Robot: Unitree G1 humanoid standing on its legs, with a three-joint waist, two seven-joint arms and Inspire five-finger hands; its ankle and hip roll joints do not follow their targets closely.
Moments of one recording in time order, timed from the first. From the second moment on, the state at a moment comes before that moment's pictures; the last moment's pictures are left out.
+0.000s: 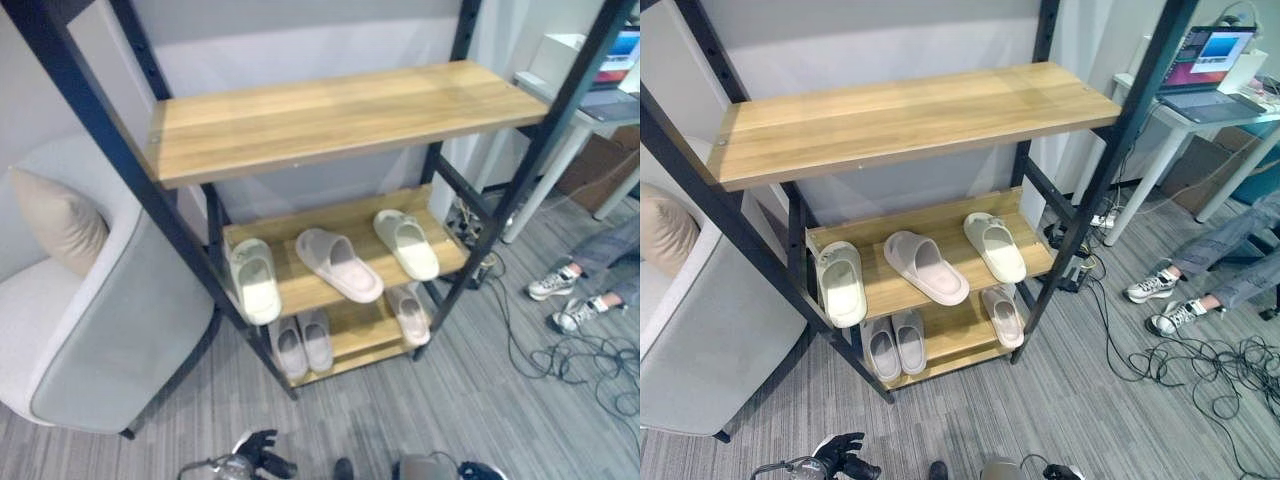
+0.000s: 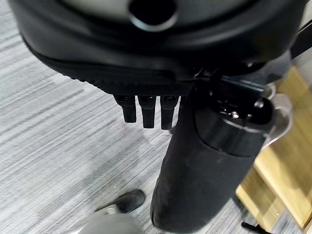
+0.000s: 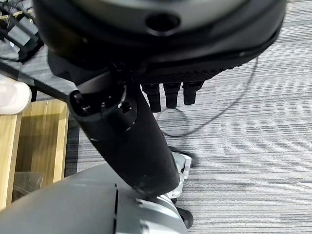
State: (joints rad) left arm -0.14 0.21 -0.35 1.32 -0.06 -0.10 0.06; right arm -0.04 -0.27 0.28 1.31 0.10 -0.04 -0.05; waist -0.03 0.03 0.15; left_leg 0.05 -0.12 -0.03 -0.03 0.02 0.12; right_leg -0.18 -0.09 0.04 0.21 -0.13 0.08
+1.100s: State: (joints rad) left arm 0.09 0.34 -0.46 0.67 0.02 -0.10 -0.01; right arm 0.02 -0.29 0.17 1.32 0.14 -0.06 -0.06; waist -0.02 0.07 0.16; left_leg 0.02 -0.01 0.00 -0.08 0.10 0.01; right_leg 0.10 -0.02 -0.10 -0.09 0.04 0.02
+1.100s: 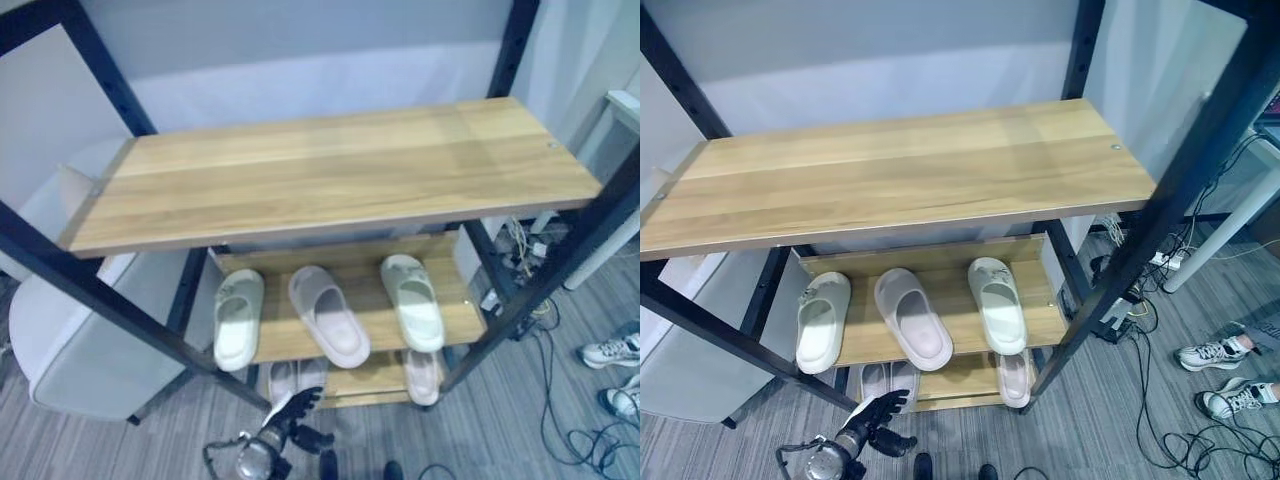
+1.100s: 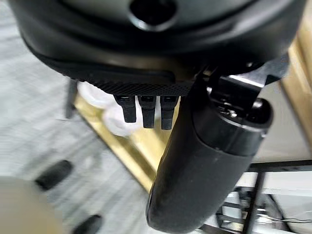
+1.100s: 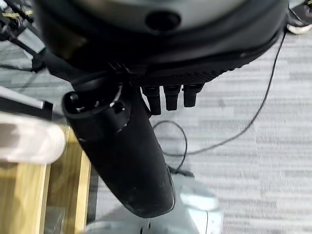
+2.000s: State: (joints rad) left arm 0.49 0.72 -0.09 -0.26 0.09 -0.13 -0.28; right arm 0.07 -0.31 0.26 1.22 0.00 -0.04 0.02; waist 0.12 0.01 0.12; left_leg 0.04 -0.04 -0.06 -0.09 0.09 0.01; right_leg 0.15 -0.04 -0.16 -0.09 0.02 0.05
